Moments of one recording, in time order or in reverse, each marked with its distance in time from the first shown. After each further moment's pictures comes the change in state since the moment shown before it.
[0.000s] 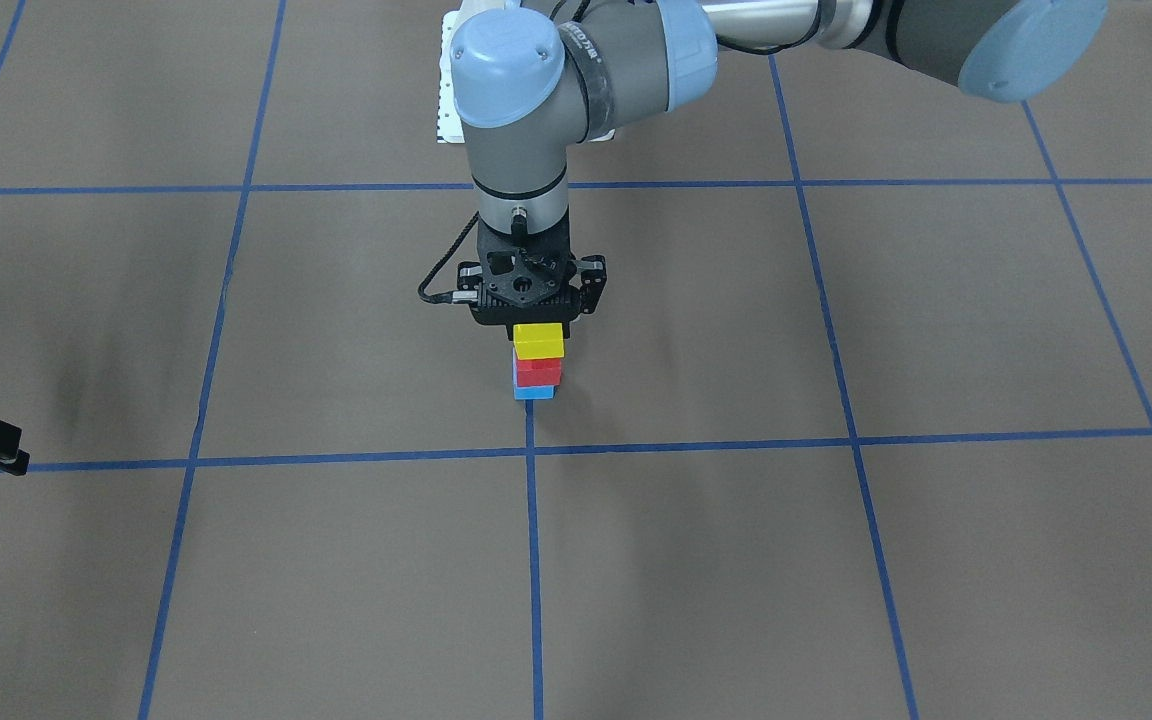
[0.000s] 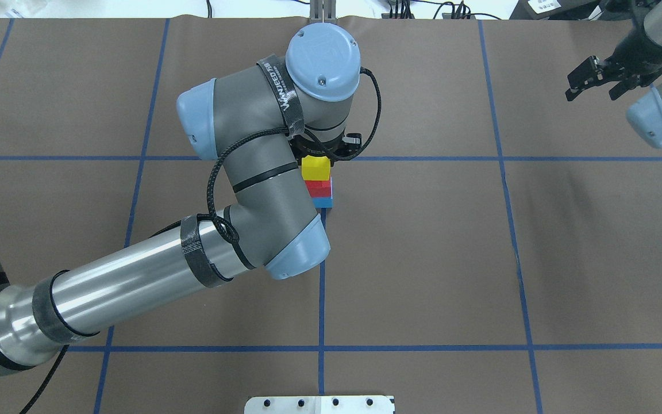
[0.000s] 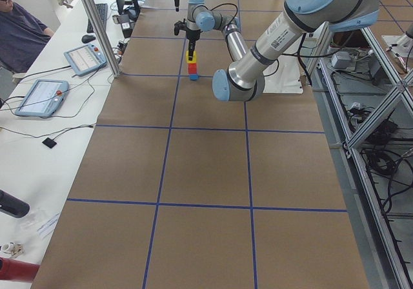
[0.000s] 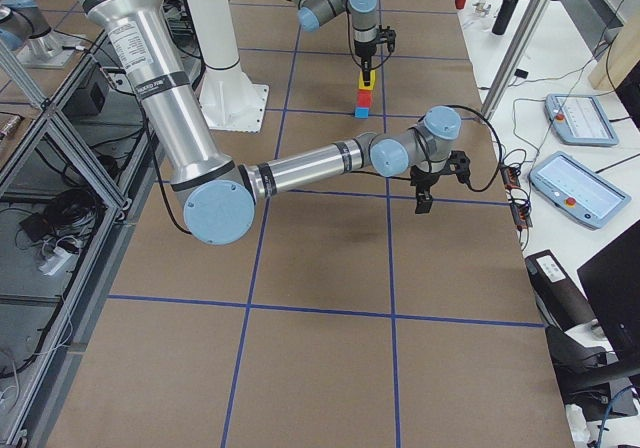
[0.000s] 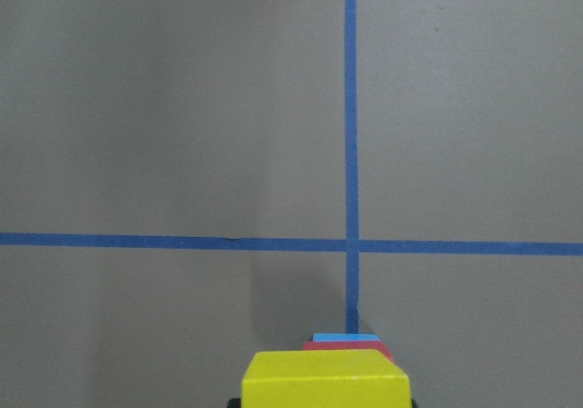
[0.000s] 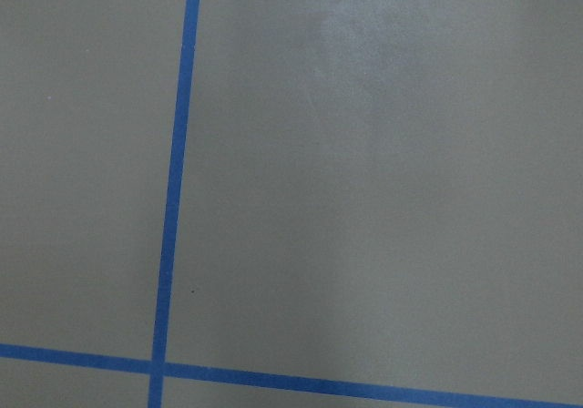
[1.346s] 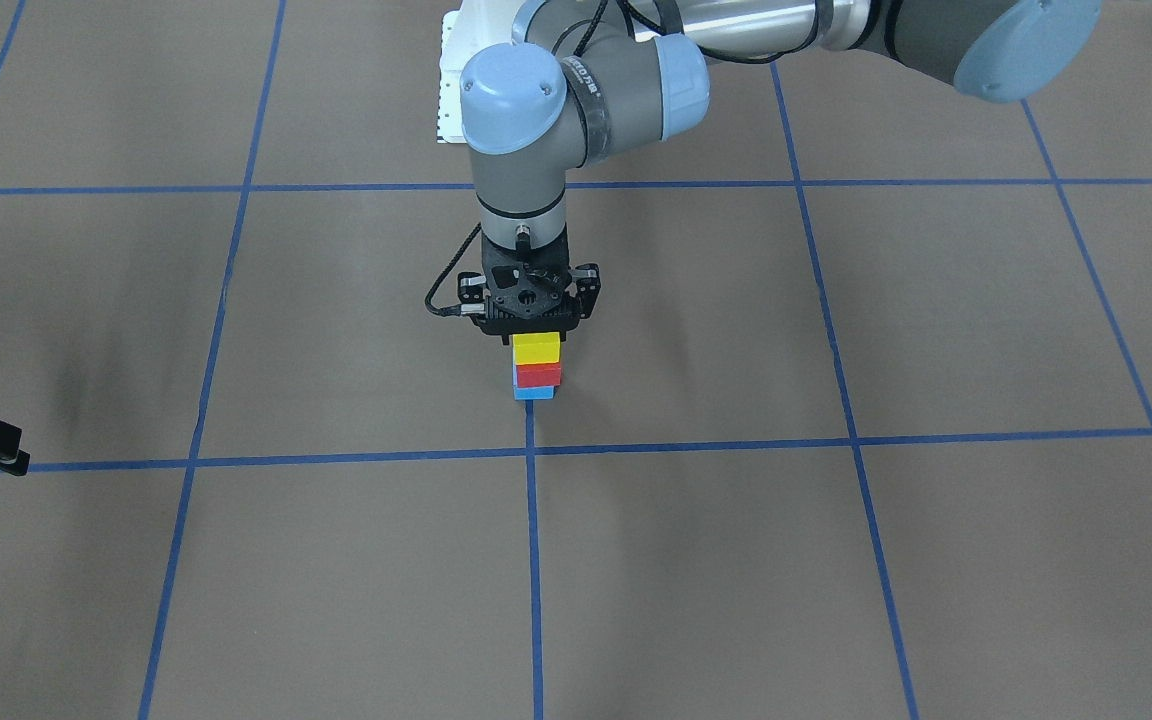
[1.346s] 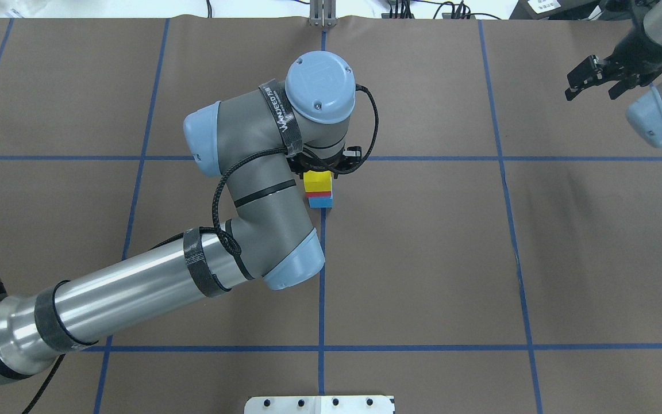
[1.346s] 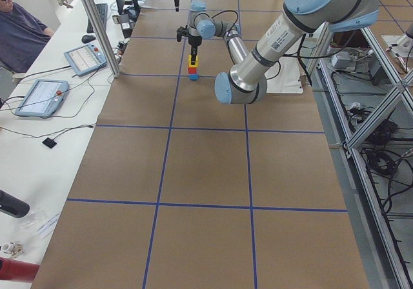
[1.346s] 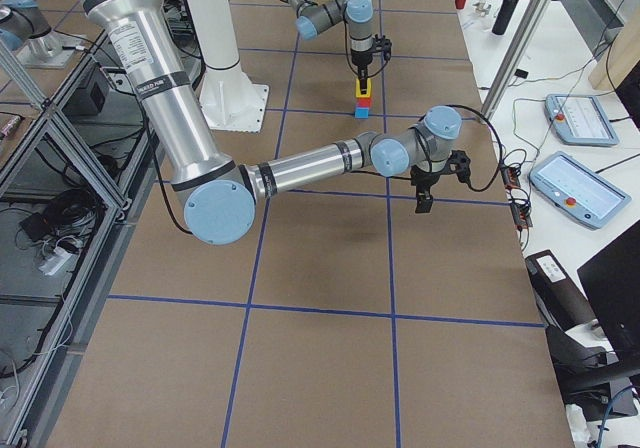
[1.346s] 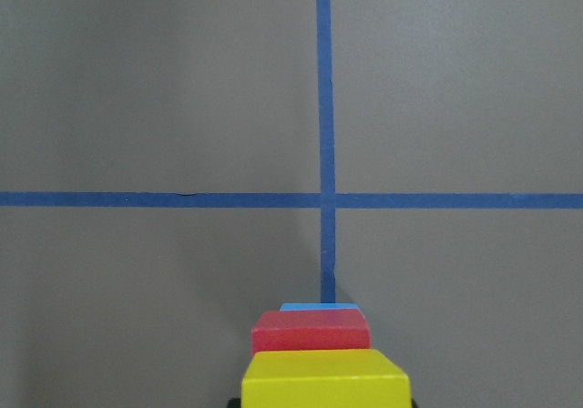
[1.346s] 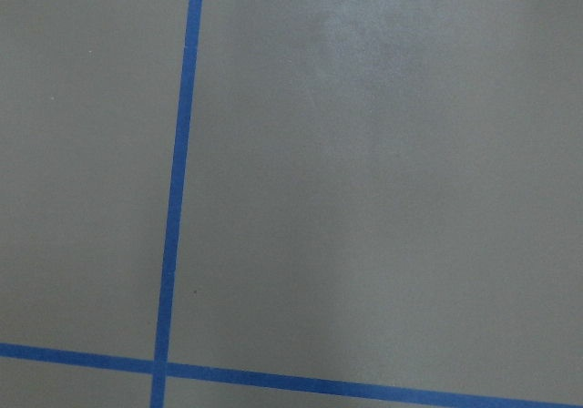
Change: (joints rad) left arm 0.020 0.029 0.026 -0.080 -0.006 -0.071; right arm 0.002 0.001 0.000 0.000 0.001 0.000
